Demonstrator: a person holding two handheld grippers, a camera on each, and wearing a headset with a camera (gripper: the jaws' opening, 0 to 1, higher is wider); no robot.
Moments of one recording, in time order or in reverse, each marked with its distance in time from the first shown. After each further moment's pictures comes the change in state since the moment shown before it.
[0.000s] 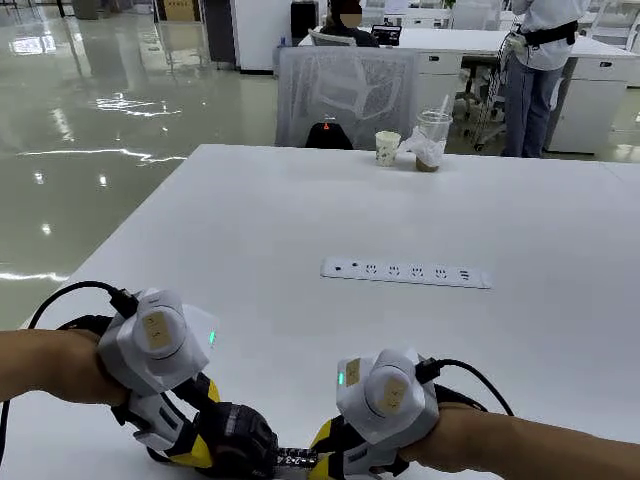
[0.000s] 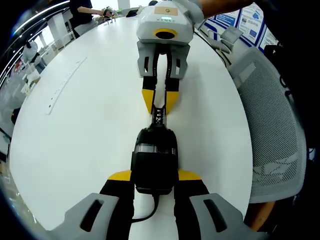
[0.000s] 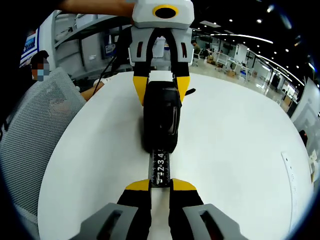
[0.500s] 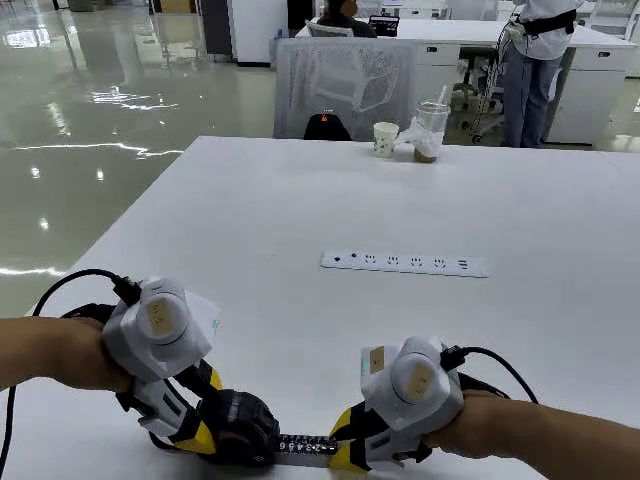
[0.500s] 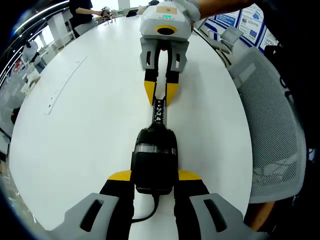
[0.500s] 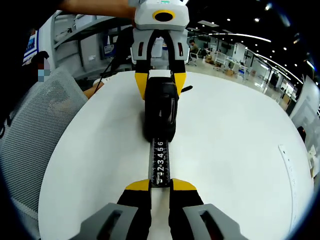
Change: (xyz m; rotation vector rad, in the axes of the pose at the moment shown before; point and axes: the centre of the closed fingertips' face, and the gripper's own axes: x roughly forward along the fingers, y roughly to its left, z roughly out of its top) left arm 0.001 0.000 0.001 -0.001 0.003 -0.003; right arm -0.013 0.001 -0.014 0.012 -0.001 -0.008
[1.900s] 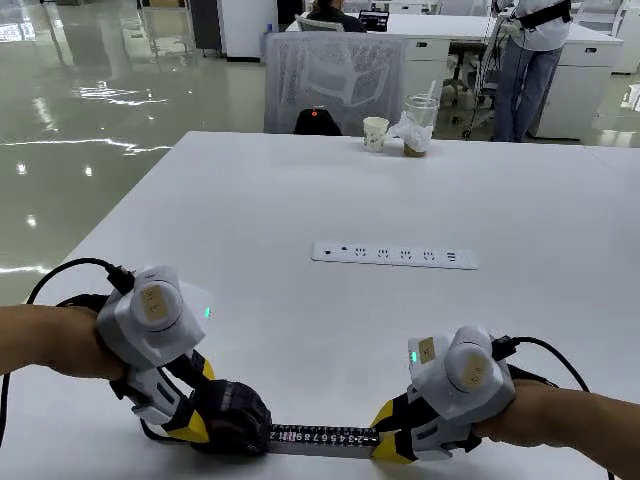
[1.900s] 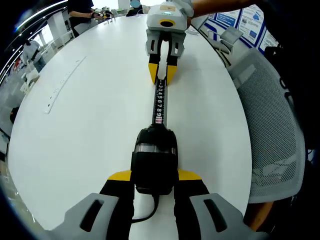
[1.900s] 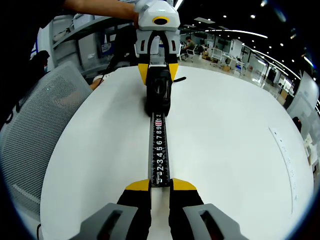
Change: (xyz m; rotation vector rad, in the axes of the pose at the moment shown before) left arm 0.000 0.001 0.000 -0.004 0.003 -0.011; right arm -0.039 0.001 -0.042 0.030 0.026 -0.014
